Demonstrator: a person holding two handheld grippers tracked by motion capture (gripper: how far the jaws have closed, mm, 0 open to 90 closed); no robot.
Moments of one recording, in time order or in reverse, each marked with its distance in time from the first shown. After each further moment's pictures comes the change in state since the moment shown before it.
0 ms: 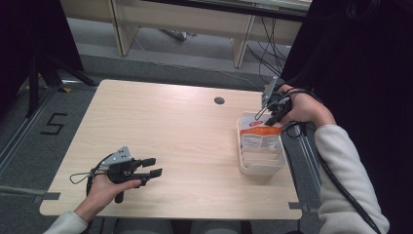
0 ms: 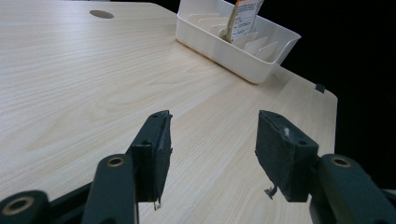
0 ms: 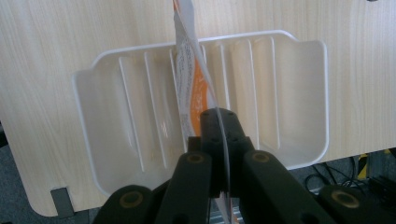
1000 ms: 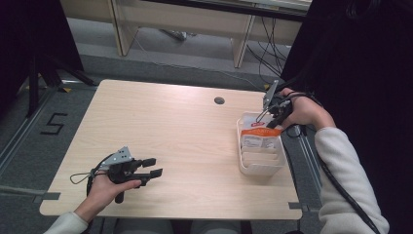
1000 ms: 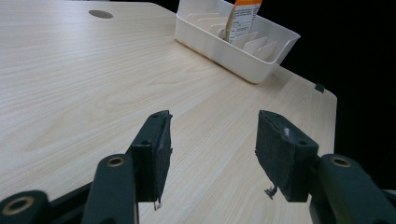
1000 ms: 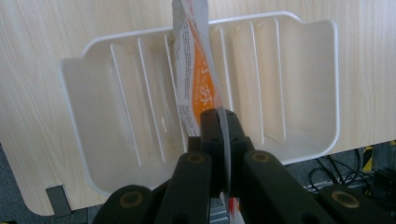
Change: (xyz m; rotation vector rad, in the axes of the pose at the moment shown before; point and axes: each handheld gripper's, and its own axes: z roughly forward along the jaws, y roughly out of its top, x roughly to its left) left arm 0.000 0.000 0.000 0.001 -0.006 0.010; right arm -0.002 -0.010 0.012 0.018 0.006 0.015
